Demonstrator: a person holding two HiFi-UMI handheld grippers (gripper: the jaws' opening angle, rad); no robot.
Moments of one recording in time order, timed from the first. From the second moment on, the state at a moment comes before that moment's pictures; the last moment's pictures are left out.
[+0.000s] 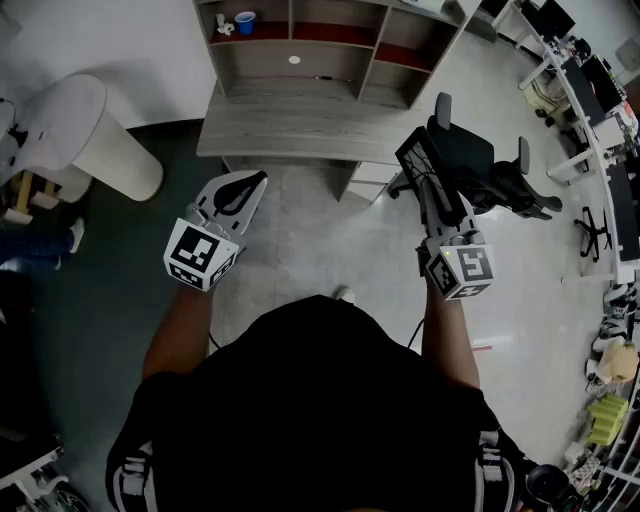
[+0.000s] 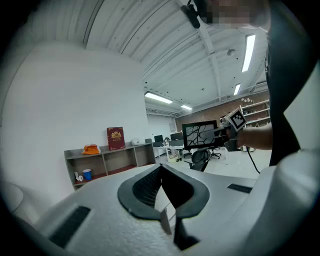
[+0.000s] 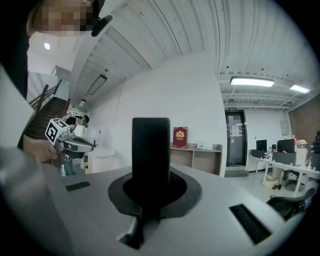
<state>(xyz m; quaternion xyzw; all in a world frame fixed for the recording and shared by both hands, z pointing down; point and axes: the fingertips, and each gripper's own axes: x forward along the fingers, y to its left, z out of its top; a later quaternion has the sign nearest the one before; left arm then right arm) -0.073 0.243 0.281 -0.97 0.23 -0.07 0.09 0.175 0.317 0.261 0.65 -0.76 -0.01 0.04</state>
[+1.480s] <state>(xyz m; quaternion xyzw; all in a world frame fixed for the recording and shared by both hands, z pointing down) 0.112 0.282 0.313 -0.96 0.23 -0.13 0.07 0.355 0.321 0.272 0.60 -0.80 -0.02 0.00</state>
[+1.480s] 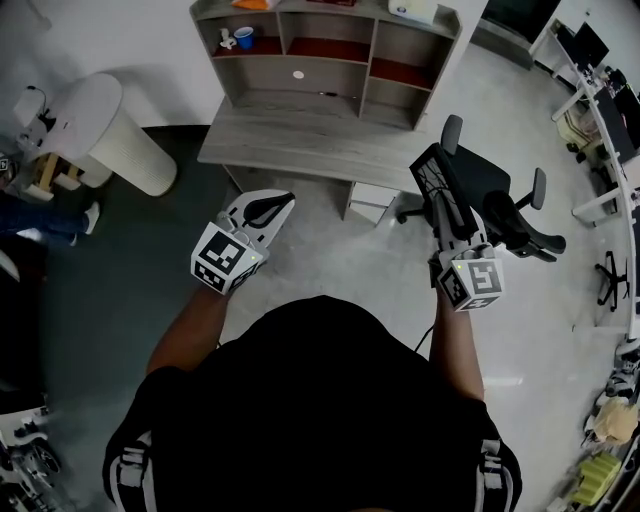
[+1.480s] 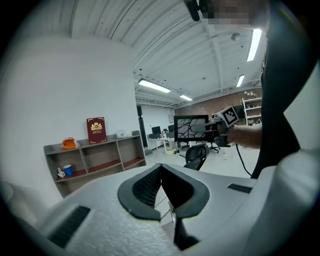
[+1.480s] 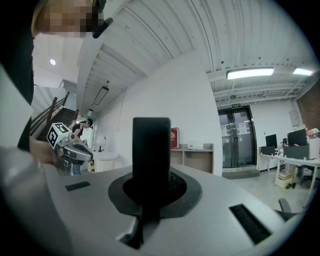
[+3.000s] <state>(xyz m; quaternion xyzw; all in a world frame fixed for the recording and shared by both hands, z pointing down) 0.047 0.246 0.292 -0.94 0.30 -0.09 0.14 0.333 0.281 0.291 0.58 -0.82 0.01 0.00</state>
